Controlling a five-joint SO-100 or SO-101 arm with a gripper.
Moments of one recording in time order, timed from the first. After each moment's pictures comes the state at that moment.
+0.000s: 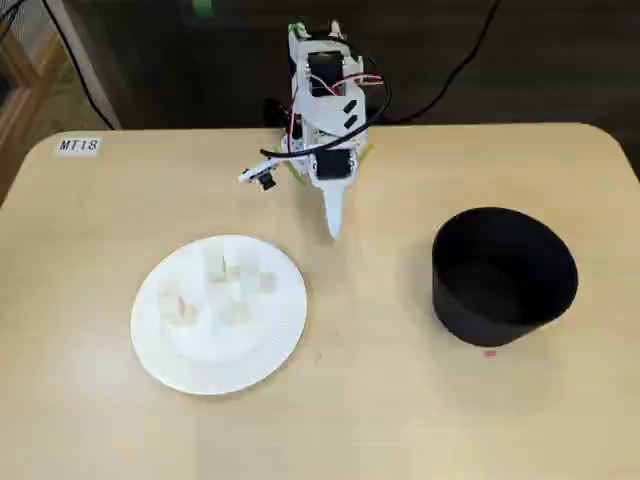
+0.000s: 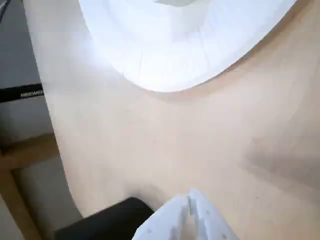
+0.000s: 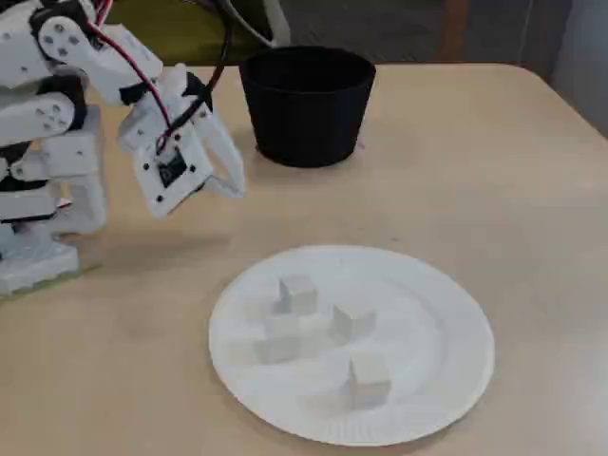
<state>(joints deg) -3.9 186.1 169.5 66.3 -4.7</state>
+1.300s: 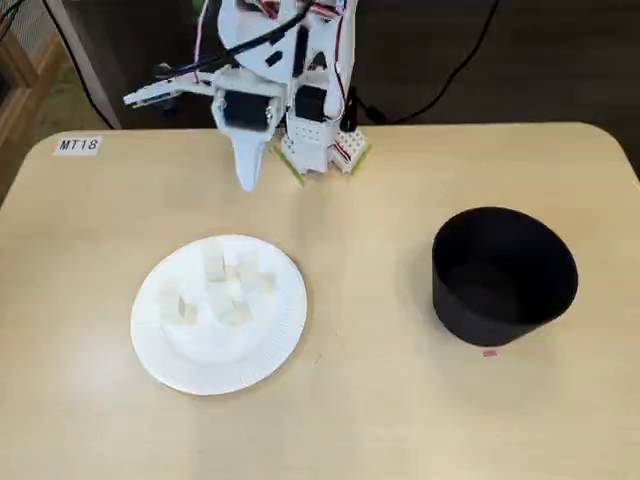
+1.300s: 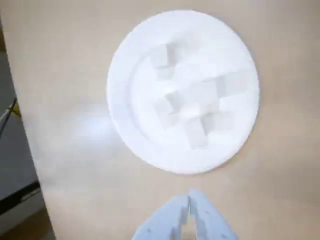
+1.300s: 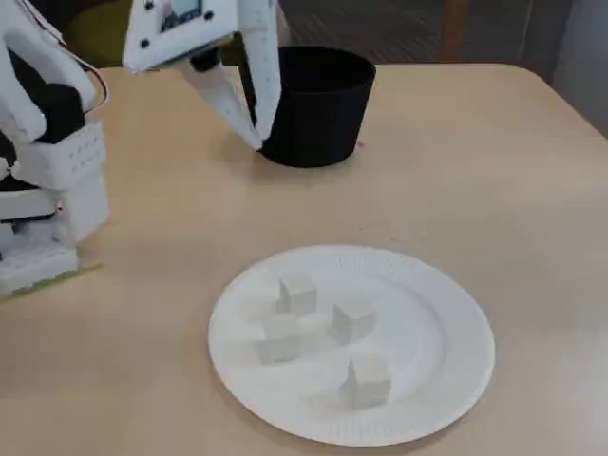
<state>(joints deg) 27.0 119.4 95.0 89.5 -24.3</state>
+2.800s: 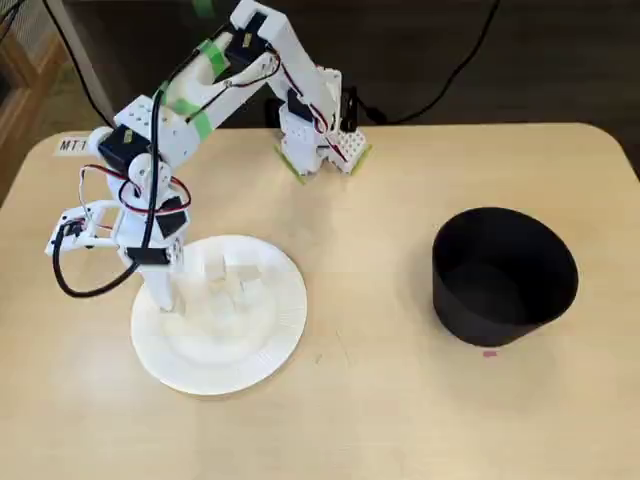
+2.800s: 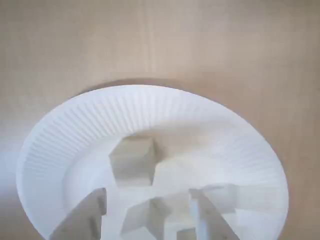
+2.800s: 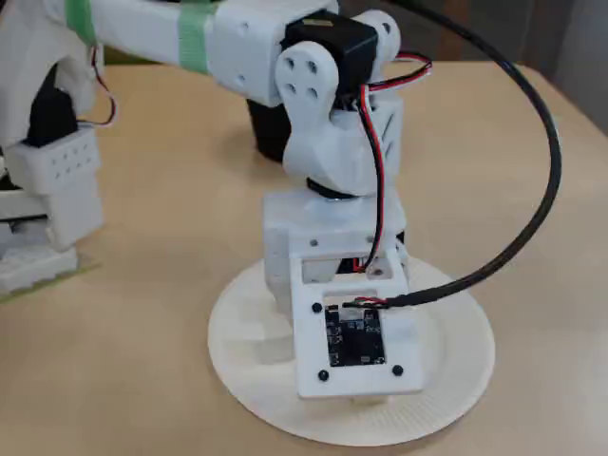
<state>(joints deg) 37.5 62.0 60.7 84.1 -39.9</state>
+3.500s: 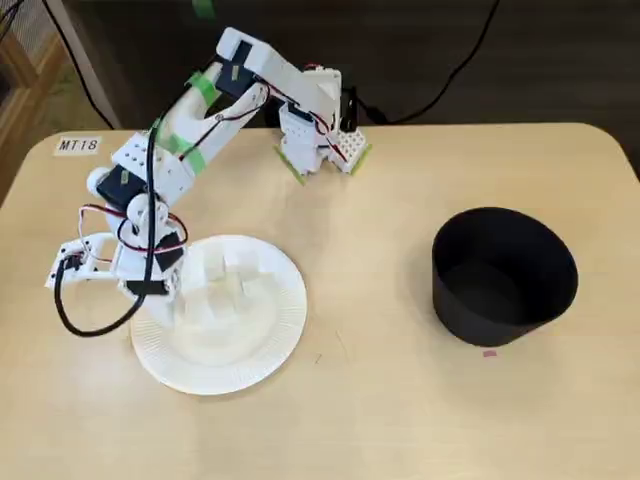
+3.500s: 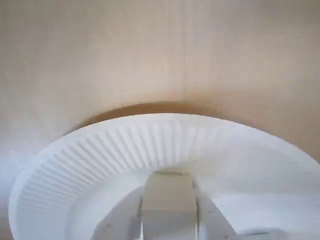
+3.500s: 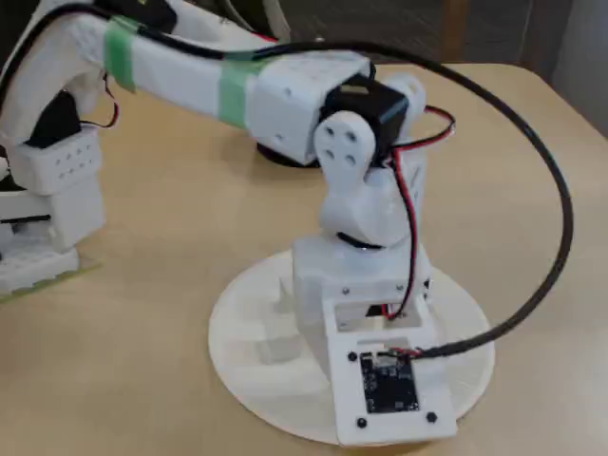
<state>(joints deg) 35.7 51.1 54.1 79.4 -38.6</state>
